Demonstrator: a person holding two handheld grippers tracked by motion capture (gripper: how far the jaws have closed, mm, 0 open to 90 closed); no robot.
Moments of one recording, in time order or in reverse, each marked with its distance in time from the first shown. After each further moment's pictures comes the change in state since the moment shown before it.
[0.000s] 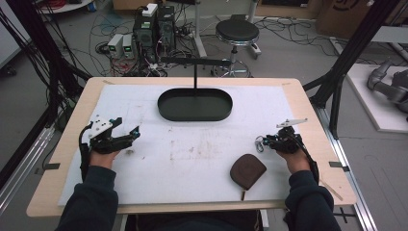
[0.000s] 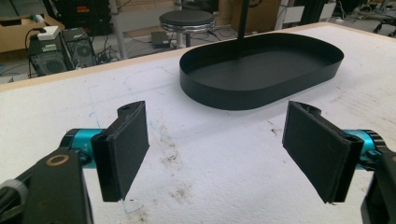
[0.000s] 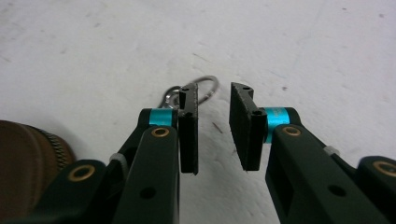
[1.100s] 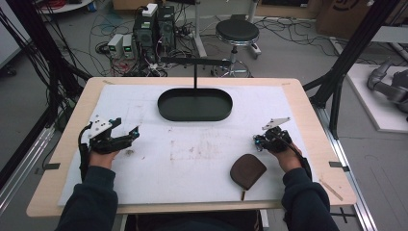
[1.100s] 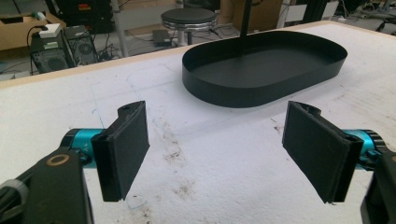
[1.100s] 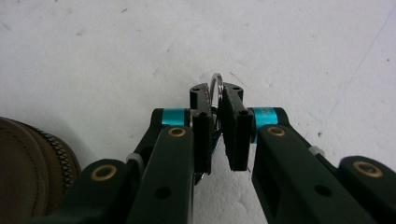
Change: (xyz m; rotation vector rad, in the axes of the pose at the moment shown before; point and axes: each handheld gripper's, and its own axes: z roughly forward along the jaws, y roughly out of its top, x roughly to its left) left arm 0.002 -0.002 0.000 0.008 0.004 -0.003; right arm 0.022 0.017 0.019 0.053 -0.035 -0.256
